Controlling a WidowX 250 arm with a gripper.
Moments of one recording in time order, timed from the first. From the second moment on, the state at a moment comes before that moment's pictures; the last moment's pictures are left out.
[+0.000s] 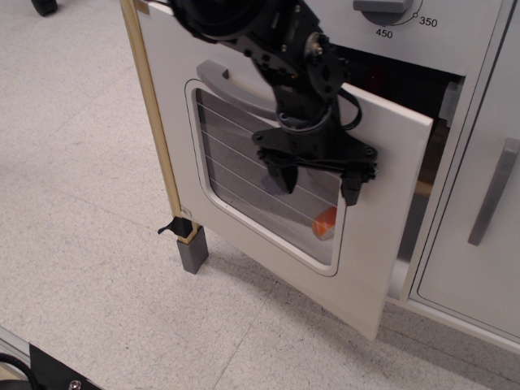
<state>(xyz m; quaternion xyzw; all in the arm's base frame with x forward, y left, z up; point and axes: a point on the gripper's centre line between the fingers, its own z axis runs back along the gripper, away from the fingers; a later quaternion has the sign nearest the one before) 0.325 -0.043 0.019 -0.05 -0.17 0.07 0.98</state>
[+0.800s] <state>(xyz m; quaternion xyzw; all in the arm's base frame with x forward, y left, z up) 0.379 -0.048 0.013 -0.04 -0.25 0.08 0.96</state>
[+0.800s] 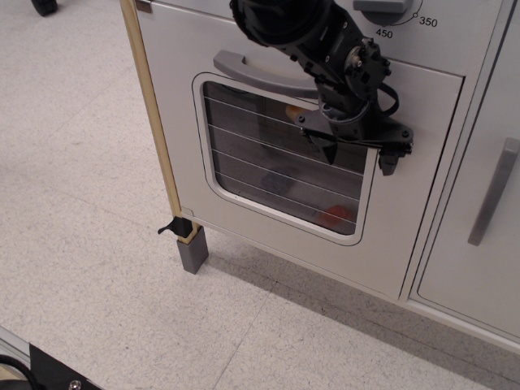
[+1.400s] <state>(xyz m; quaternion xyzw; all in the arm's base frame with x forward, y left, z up) 0.349 -0.038 0.016 -0.04 -0.19 0.06 0.98</state>
